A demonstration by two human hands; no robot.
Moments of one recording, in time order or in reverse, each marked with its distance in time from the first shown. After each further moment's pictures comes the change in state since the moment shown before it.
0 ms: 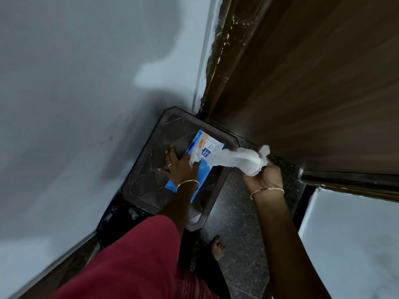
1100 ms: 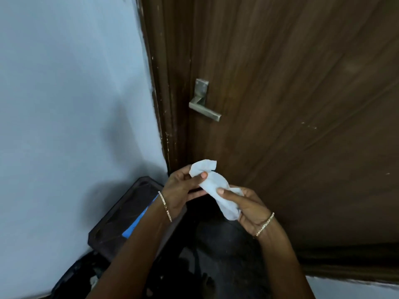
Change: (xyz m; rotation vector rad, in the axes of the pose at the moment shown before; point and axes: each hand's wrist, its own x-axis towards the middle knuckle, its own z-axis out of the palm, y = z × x) left_hand -0.215 0.250 -0.201 -1.376 -0.517 0.271; right_hand -0.159 -0.245 0.015 -0.840 -0.629 -0.044
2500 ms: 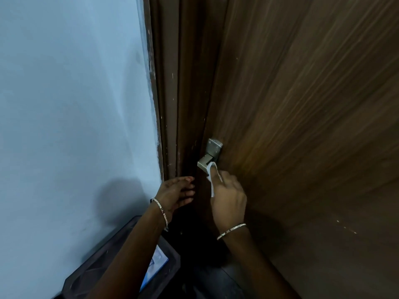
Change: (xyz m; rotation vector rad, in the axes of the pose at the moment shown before) left_hand 0.138 0.100 -0.023 -0.016 0.370 -0.003; right_hand 0.170 -0.098 0.060 -1.707 0.601 -0.947
